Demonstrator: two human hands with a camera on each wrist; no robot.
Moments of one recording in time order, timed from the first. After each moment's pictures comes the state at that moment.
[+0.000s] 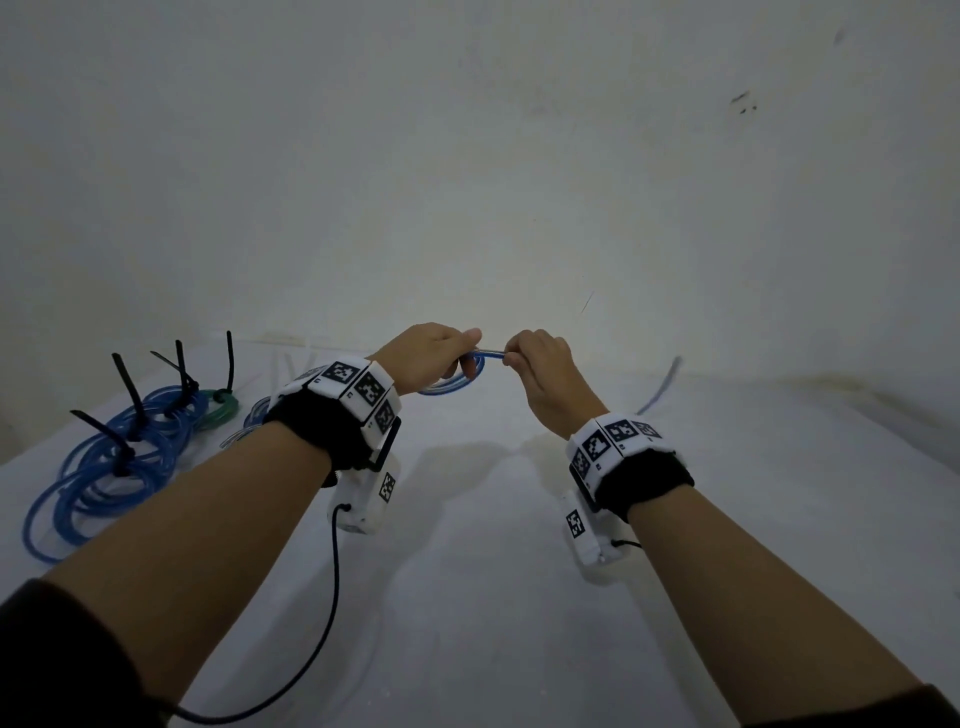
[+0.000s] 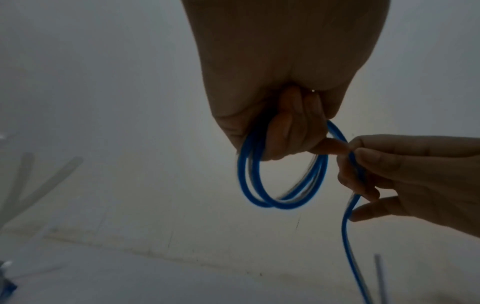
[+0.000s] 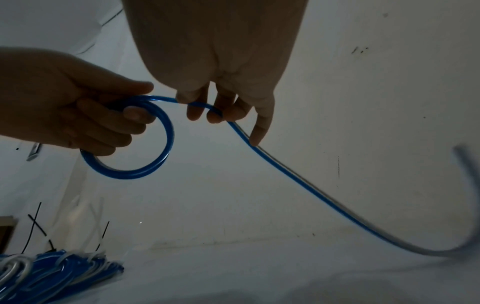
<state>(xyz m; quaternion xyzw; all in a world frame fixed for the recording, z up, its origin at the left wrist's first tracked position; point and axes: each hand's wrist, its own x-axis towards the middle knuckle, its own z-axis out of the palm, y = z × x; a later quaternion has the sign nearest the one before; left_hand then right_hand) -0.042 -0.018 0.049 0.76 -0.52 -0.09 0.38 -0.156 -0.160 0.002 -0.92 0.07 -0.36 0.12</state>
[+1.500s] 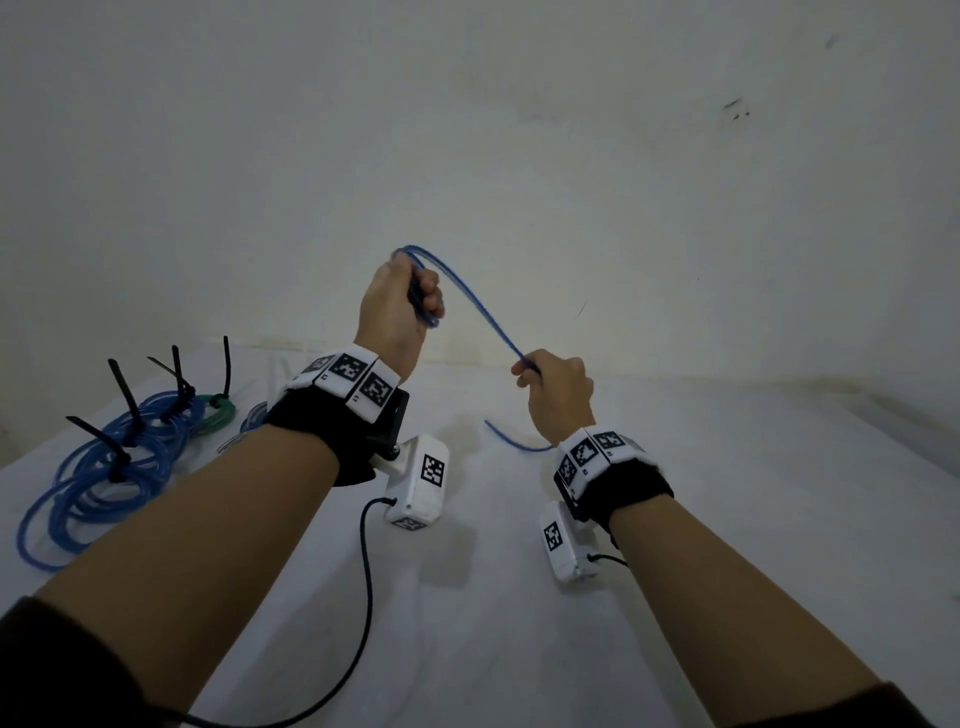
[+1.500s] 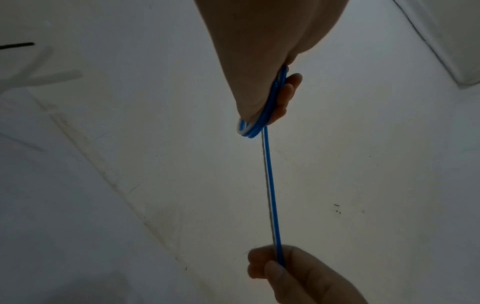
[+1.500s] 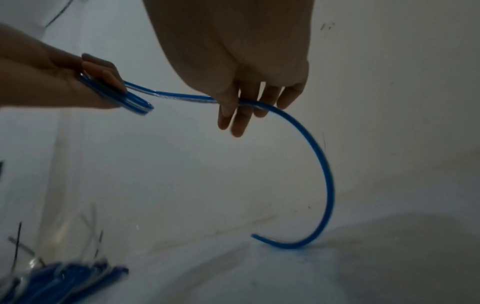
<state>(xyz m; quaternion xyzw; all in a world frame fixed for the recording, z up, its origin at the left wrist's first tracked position) -0.047 -0.026 0.072 0.35 -0.29 -0.21 0.86 -0.158 -0.159 -0.006 -0.88 0.29 -0.33 0.17</state>
